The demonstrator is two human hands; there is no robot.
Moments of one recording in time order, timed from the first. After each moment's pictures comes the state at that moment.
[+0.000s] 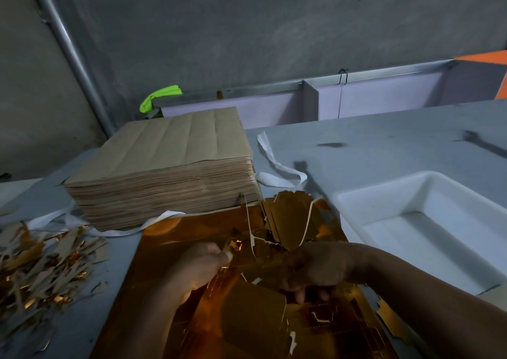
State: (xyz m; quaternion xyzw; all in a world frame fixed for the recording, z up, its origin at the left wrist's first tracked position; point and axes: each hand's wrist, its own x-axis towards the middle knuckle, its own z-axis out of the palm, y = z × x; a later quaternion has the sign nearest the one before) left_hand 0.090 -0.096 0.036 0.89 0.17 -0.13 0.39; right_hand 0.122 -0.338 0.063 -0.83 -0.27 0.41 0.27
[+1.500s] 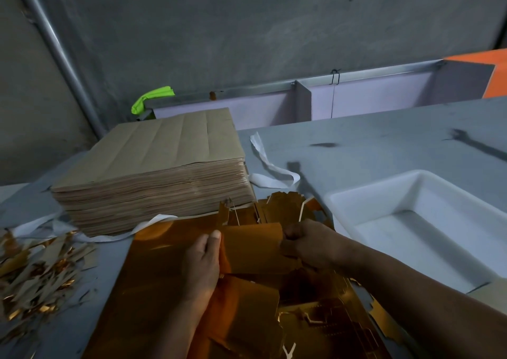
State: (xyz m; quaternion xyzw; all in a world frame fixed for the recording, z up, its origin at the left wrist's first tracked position) left_hand 0.101 -0.120 -0.005 0.82 0.17 0.13 0.54; right_hand 0.133 -0.337 0.057 -0.87 -0.14 0.23 0.41
